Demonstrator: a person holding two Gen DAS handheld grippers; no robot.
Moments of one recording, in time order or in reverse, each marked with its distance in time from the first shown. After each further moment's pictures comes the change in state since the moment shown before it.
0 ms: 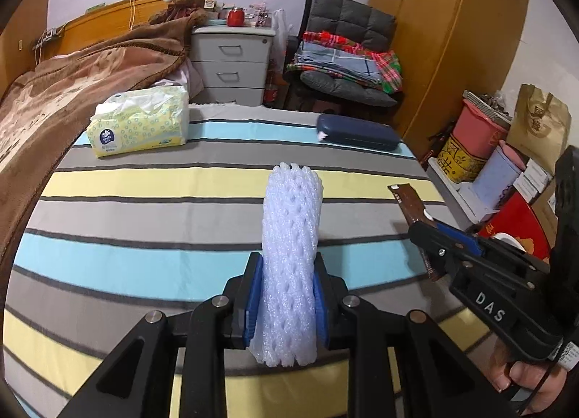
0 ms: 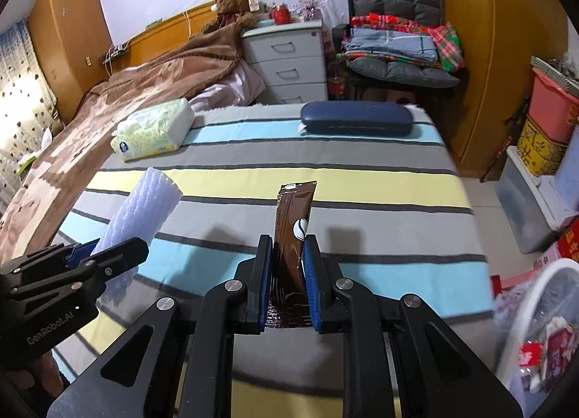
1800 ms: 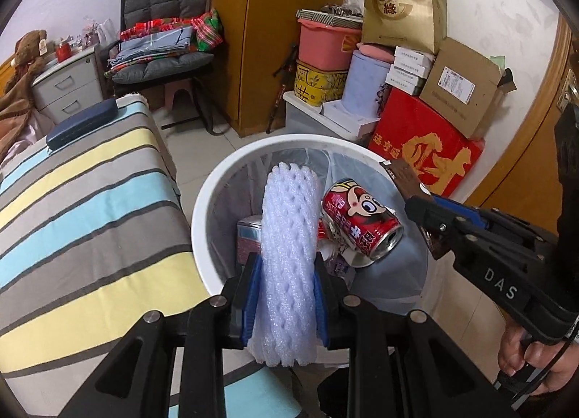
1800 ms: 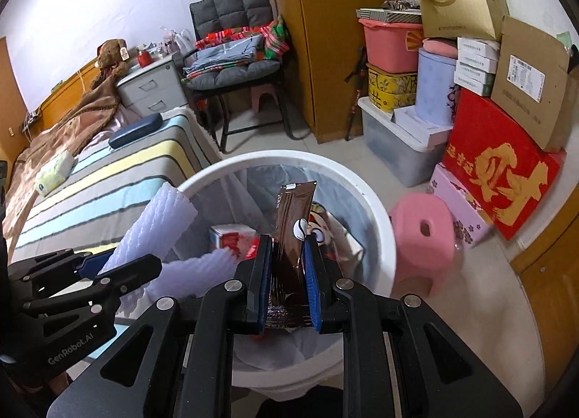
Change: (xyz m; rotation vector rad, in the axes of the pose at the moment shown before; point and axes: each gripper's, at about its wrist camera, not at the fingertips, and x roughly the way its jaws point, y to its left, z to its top) left arm 0.017 -0.331 -0.096 0.390 0.125 -0.270; right arm -0.130 -0.196 -0.102 0.281 -0.053 -0.291
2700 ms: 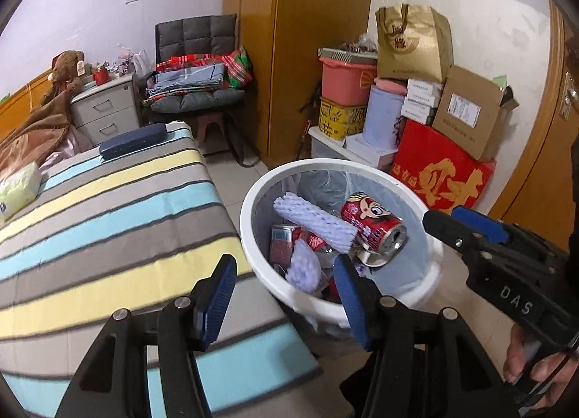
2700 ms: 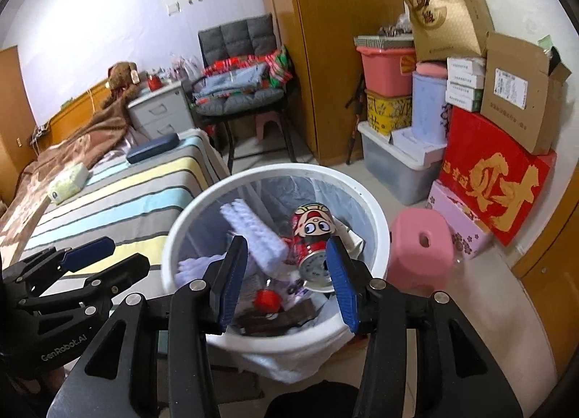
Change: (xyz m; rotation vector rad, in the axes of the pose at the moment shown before) left arm -0.069 0.003 -0.045 -0.016 -0.177 0.114; right arm -0.043 0.018 -0.027 -0.006 -0.159 0.011
